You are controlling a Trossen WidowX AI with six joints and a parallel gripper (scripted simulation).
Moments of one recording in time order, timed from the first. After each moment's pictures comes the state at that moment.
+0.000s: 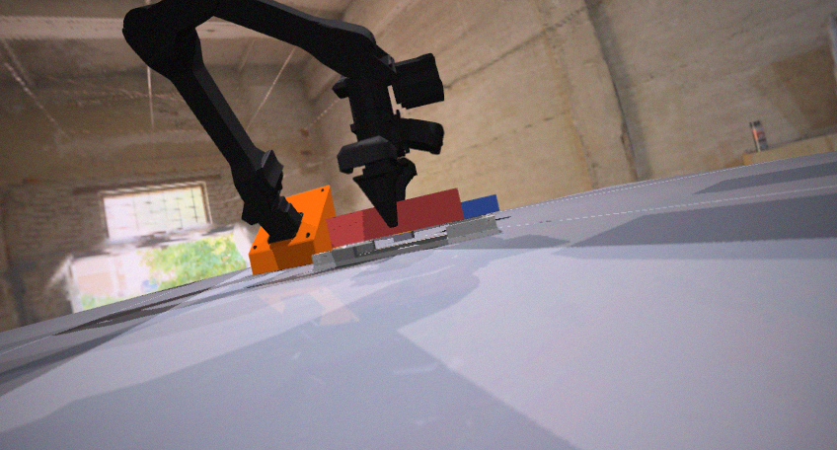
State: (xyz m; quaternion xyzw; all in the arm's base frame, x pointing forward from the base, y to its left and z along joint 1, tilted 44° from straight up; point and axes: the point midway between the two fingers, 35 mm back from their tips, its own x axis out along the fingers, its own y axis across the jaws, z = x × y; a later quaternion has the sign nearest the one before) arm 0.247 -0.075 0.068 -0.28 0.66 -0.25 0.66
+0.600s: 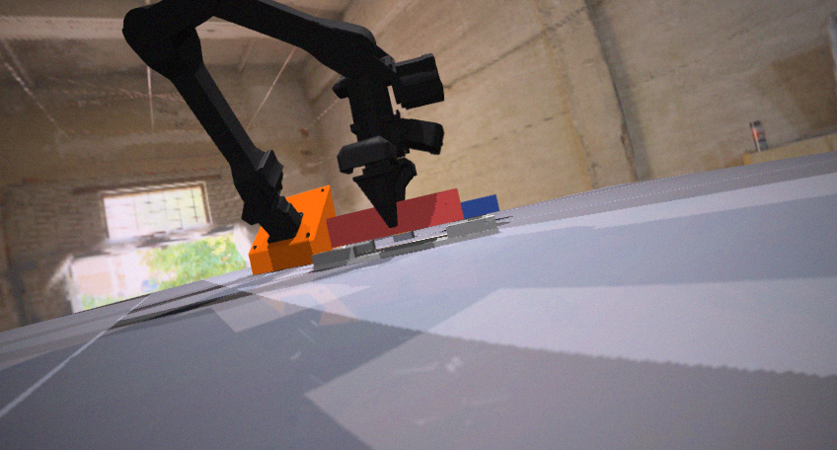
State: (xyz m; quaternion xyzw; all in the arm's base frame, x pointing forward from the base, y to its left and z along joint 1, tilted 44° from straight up) arm 0.247 -0.075 0.067 -0.28 0.66 -0.25 0.66
